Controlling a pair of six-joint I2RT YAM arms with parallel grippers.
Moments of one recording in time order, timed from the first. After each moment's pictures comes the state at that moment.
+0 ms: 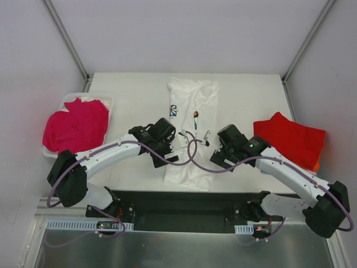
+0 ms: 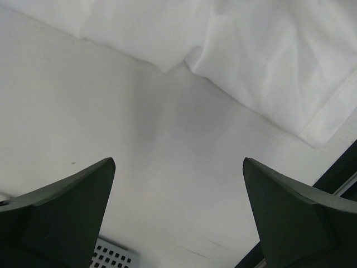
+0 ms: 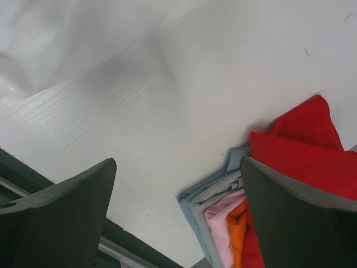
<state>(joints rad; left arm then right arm) -0.82 1.41 1.03 -0.75 -0.02 0.49 0.72 1.12 0.89 -0.87 0.23 -0.48</state>
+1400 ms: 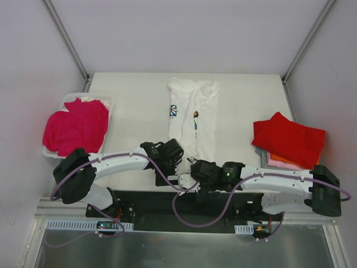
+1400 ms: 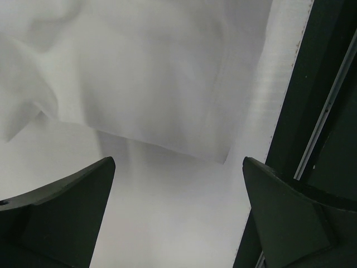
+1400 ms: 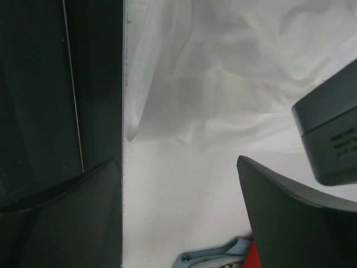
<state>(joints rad) -1.00 1.46 0.87 -0.66 0.12 0.55 1.31 1.21 0.78 -0.76 0.16 -0.52</state>
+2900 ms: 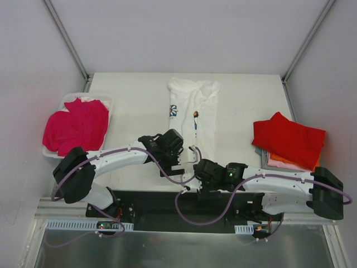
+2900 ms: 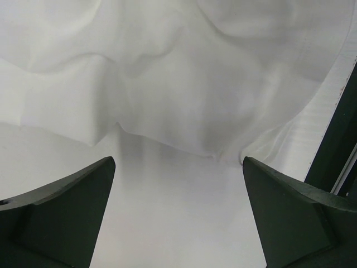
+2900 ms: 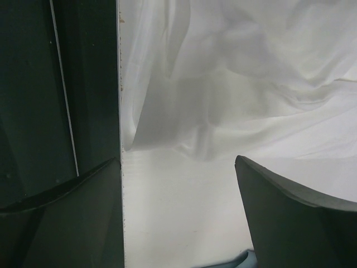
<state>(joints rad) -0.93 1.47 0.93 -0.58 0.12 0.57 1.26 1.17 0.69 -0.66 0.13 -0.54</state>
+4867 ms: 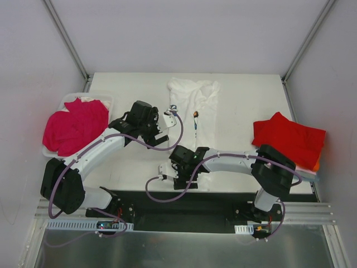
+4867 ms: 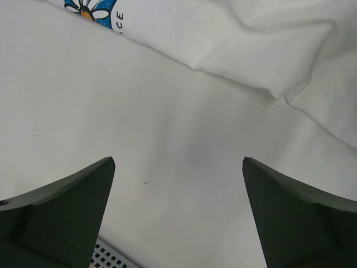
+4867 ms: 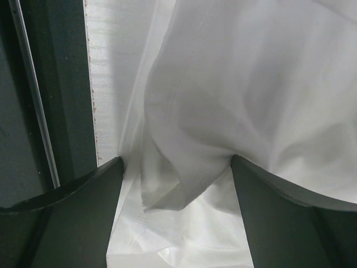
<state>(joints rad) -0.52 1.33 0.99 -0.51 0.18 0.69 1.15 1.70 1.01 -0.58 -0.12 -0.58</state>
